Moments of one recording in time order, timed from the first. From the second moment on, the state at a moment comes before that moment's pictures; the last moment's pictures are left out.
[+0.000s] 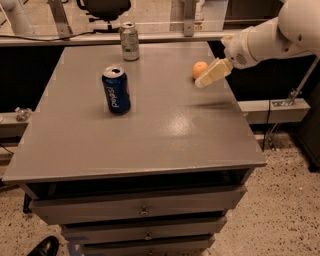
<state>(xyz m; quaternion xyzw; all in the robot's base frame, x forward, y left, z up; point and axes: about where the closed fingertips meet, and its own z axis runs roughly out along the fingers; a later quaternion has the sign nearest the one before) 0.713 -0.170 0.903 -0.48 0.75 0.09 0.44</state>
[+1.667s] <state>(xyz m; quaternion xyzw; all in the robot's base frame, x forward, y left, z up) 0.779 -0.171 0.840 -0.40 0.80 0.14 0.42</state>
